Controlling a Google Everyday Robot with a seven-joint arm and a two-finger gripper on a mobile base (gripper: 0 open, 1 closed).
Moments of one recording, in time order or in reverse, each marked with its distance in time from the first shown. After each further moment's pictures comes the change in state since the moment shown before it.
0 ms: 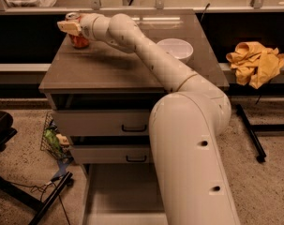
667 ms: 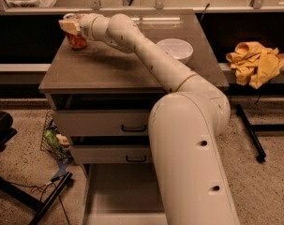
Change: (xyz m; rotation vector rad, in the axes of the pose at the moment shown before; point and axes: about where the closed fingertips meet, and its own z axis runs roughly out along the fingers) arm -0.001 0.006 0.005 -0.010 -0.005 -0.001
